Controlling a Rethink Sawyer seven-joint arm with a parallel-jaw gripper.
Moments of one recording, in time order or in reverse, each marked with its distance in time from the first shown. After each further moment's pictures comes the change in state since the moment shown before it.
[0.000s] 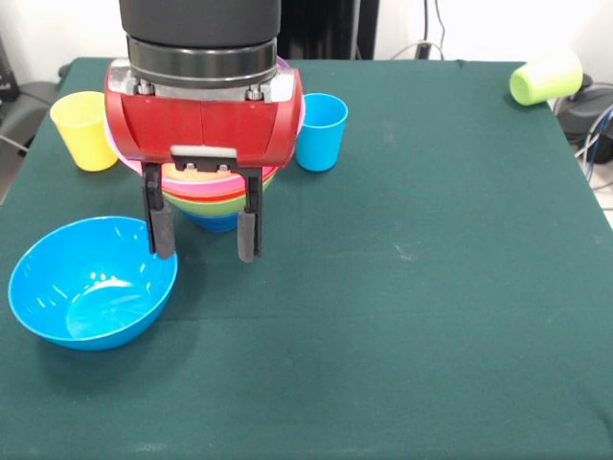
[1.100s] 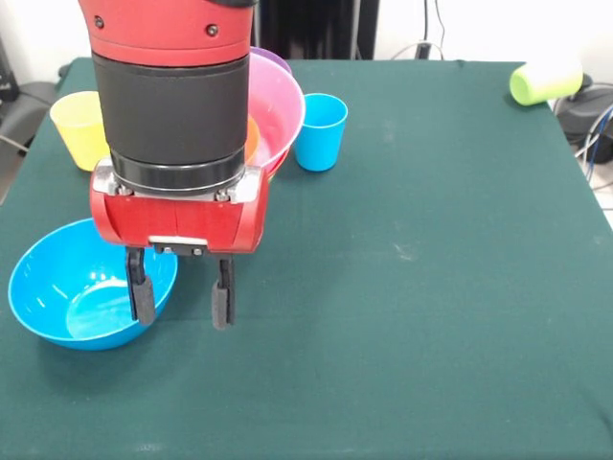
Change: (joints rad) arm 0.001 0.124 0.000 -0.097 -0.043 -0.019 -0.002
